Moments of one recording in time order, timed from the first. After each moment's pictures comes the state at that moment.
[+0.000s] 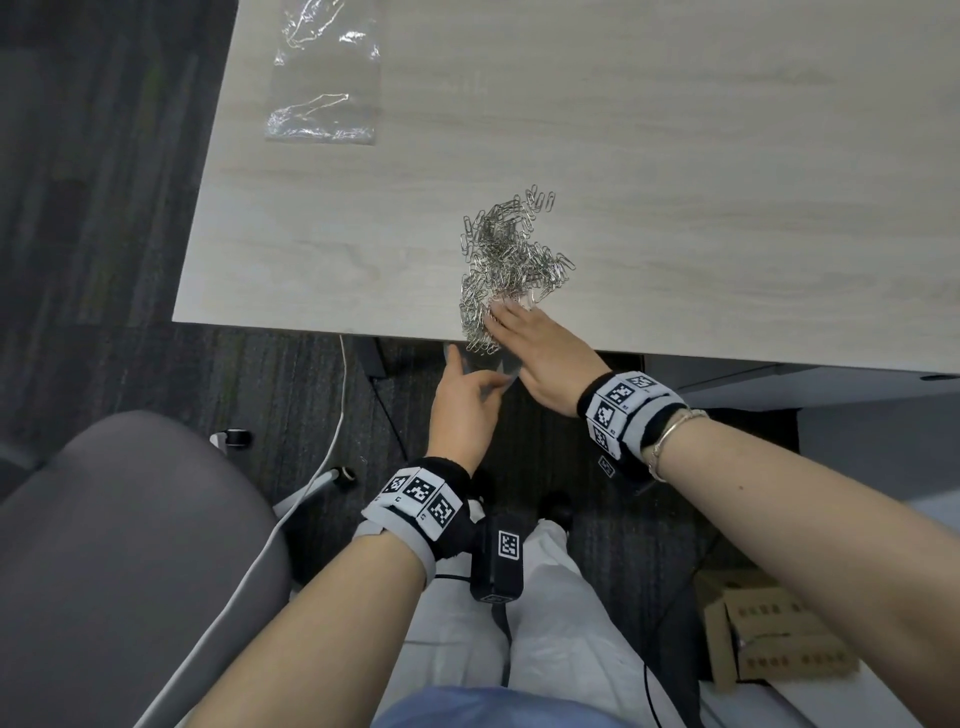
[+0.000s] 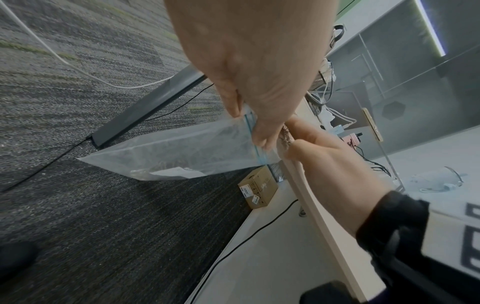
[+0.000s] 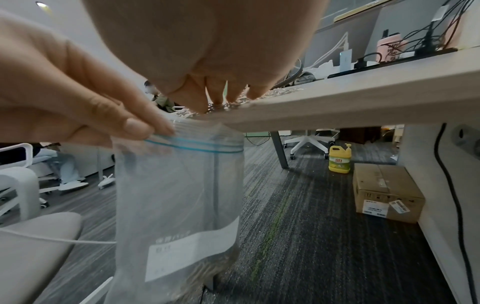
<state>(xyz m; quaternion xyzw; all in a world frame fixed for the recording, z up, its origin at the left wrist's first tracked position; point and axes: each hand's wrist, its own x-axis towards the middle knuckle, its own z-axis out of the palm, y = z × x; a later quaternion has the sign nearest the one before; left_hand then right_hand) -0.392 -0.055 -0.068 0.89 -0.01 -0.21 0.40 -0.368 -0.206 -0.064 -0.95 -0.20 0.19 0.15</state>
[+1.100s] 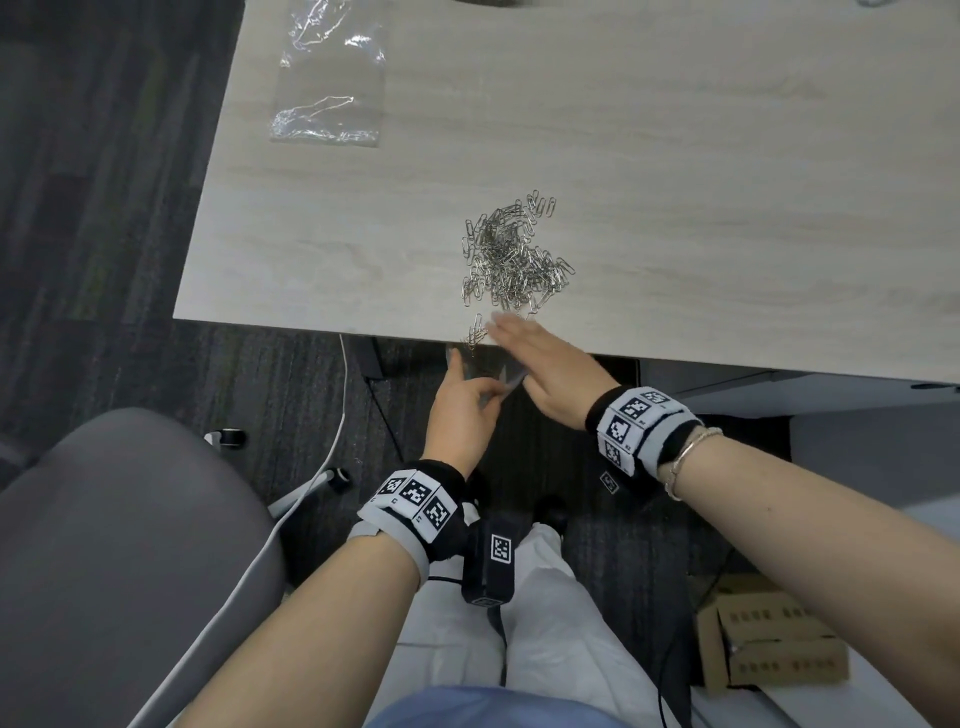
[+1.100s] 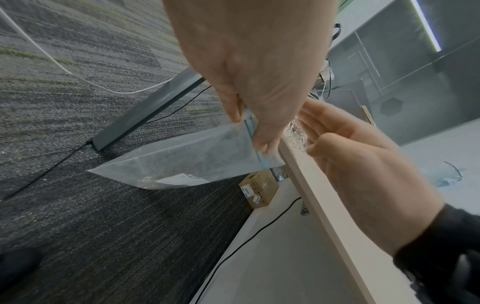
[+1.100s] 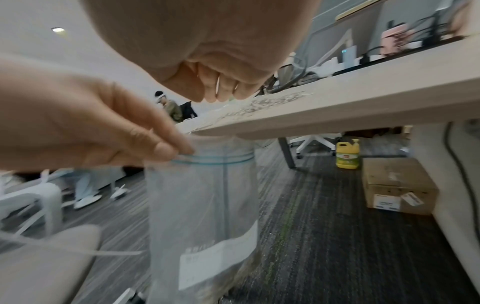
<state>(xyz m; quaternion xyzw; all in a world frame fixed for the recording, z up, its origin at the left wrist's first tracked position) -0.394 -0.049 -0.068 0.89 -0.04 -0.23 0.39 -0.382 -0.208 -0.052 -0.93 -0.18 0.18 0.26</state>
